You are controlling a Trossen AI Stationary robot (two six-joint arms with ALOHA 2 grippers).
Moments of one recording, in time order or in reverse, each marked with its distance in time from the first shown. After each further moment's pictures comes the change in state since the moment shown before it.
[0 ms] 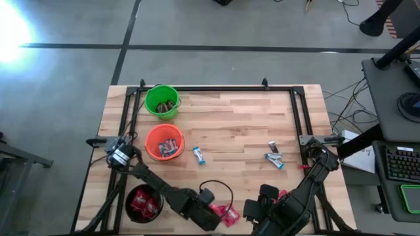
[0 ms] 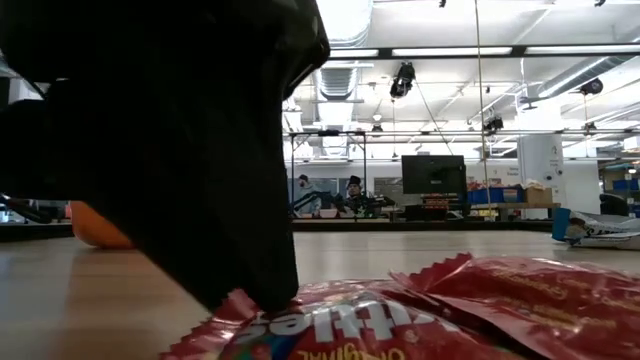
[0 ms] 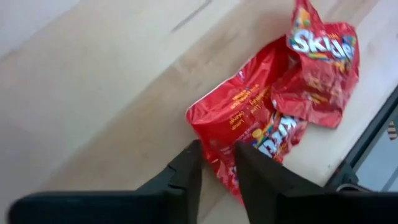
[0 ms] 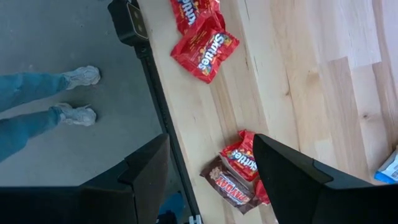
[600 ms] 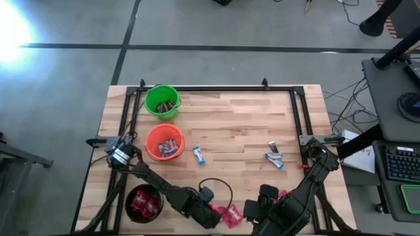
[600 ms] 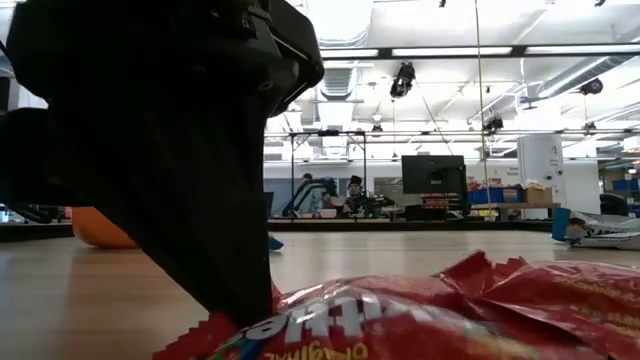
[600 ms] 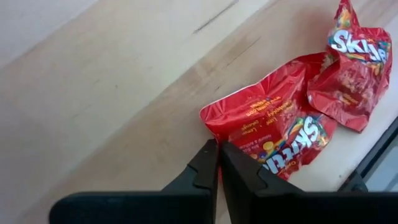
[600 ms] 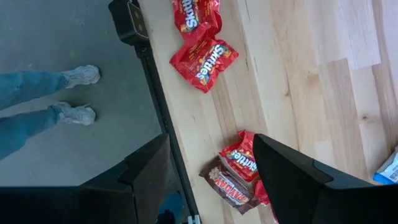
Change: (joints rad) left arm 0.008 -0.002 -0.014 -0.010 0.026 -0.040; right arm 0.000 0.000 0.000 0.000 0.000 -0.009
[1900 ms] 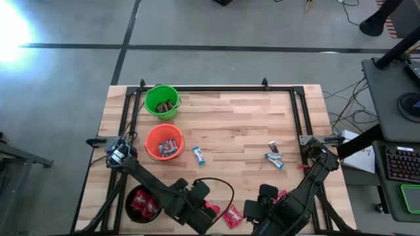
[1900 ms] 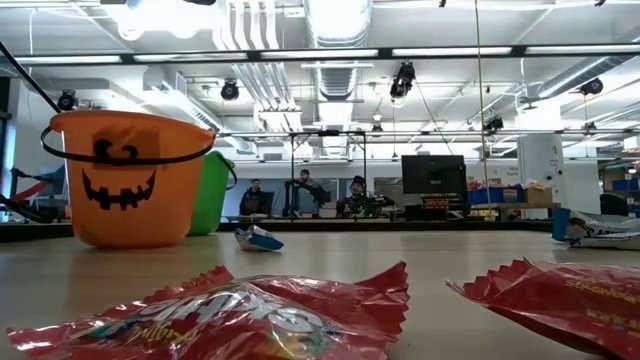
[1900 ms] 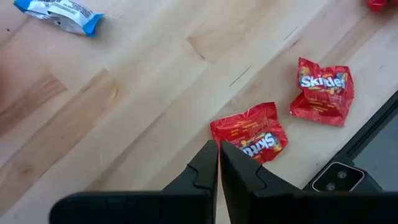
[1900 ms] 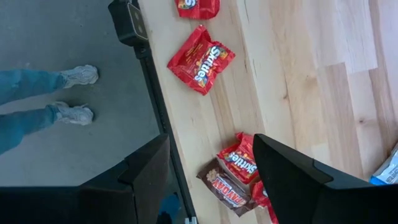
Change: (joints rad) left arm -0.026 0.000 0.562 -0.841 -0.168 0.071; right arm 0.000 0.000 0.000 0.000 0.009 -0.015
